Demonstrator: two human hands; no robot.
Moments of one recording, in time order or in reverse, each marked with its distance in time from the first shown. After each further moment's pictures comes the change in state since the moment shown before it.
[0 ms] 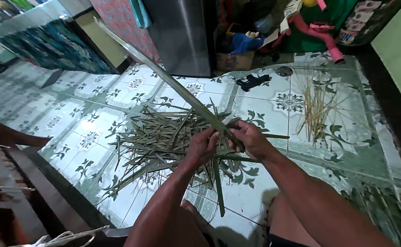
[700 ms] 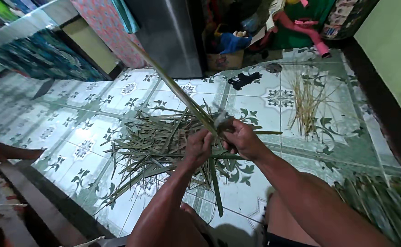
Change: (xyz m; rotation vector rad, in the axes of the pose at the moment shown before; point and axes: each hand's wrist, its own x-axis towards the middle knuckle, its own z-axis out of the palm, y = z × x) left_hand 0.010 0.011 0.015 -0.075 0.096 0.060; right_hand -0.009 -0.005 -0.003 0.066 0.046 -0.048
